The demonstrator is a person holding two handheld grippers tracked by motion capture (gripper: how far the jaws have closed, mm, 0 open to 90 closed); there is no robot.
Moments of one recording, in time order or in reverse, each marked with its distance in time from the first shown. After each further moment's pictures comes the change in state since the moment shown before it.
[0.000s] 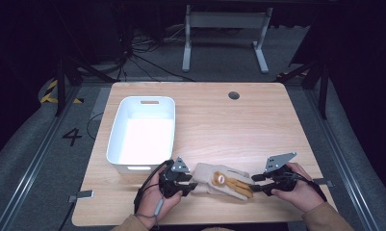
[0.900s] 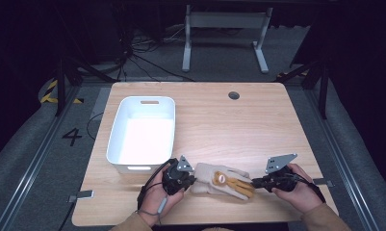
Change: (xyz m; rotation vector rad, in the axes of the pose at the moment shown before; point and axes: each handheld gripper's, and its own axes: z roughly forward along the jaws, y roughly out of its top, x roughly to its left) left arm -0.005 0.009 0.003 0.012 0.061 0.046; right arm 0.002 -0.001 -0.002 -0.001 -0.022 -0.016
